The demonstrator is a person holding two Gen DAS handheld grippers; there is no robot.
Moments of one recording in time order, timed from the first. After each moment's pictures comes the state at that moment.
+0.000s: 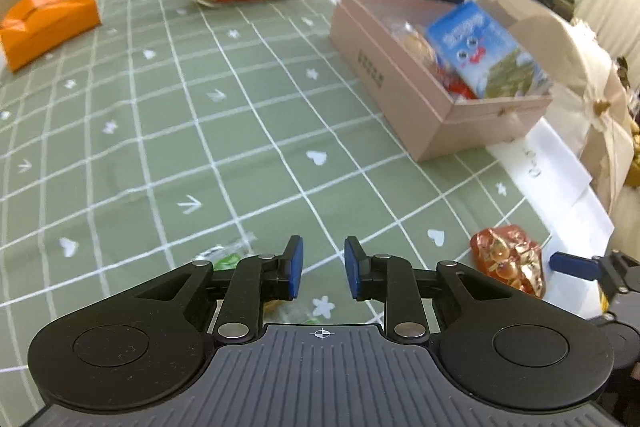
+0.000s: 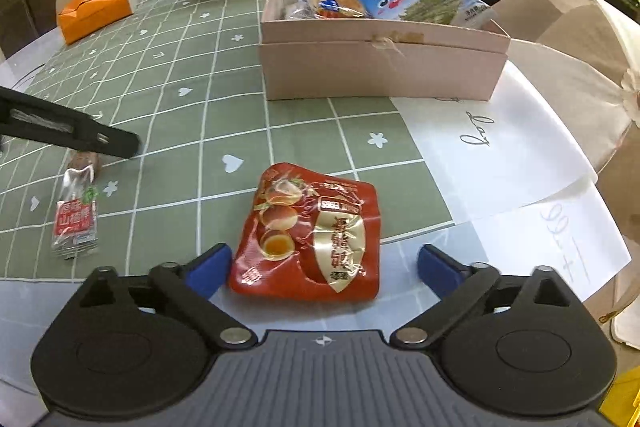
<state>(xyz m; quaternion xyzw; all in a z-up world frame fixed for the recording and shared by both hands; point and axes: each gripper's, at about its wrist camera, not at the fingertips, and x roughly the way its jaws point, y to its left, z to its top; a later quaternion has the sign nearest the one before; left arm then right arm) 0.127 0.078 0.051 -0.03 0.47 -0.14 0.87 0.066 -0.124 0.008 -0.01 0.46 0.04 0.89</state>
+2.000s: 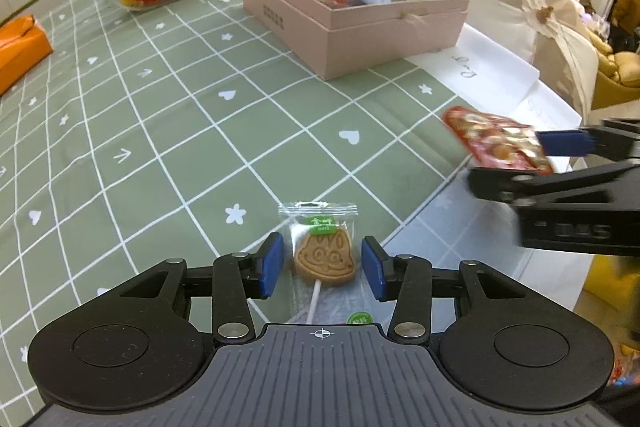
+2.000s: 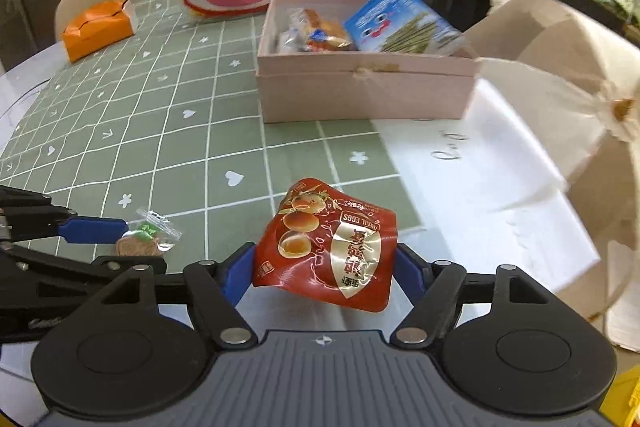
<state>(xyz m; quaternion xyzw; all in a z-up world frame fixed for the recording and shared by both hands) 0.056 0.023 0.032 0.07 0.46 -0.20 0.86 0.033 -0.131 0.045 -0.01 0.43 0.01 0.90</state>
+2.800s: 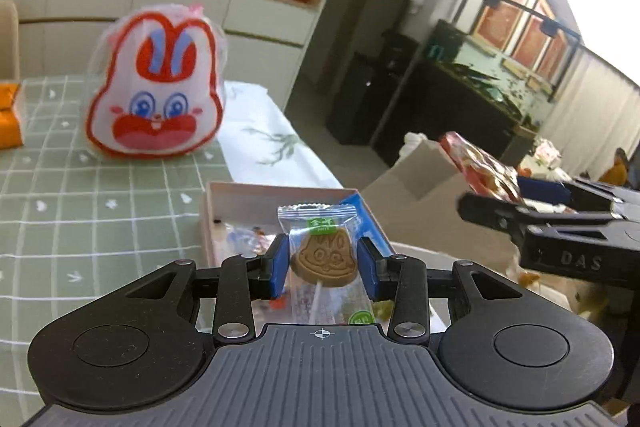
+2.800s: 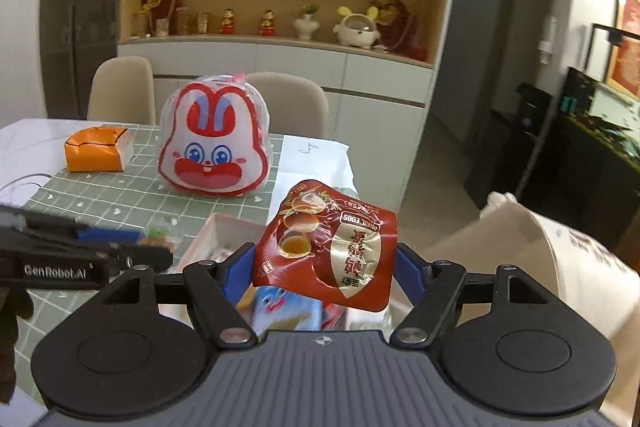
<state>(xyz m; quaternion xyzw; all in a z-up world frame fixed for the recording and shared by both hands) 0.199 -0.048 0.136 -0.13 0.32 -0.15 0.92 0.202 -0.246 0.182 -0.10 0.27 0.13 0.95</state>
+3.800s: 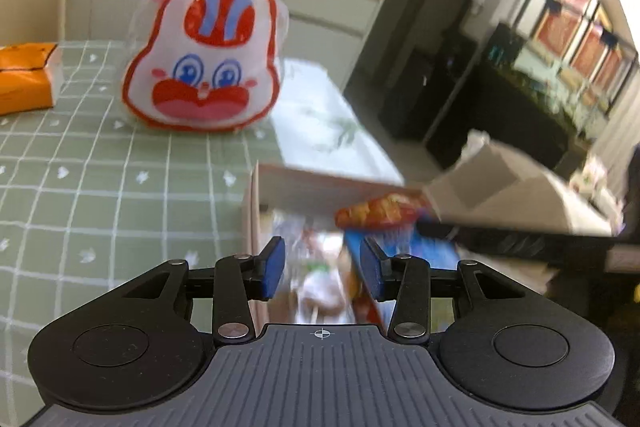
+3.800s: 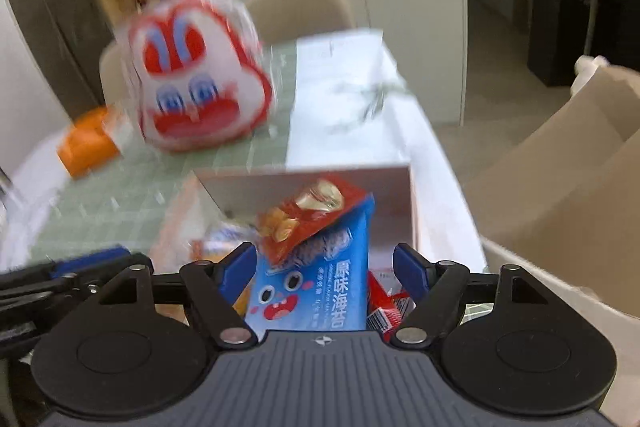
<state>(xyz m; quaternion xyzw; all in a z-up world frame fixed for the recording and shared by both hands) 0.220 -0.036 0.104 -0.14 0.36 -0.08 0.92 0.290 -0.252 0.096 0.05 0.39 0.18 0.90</state>
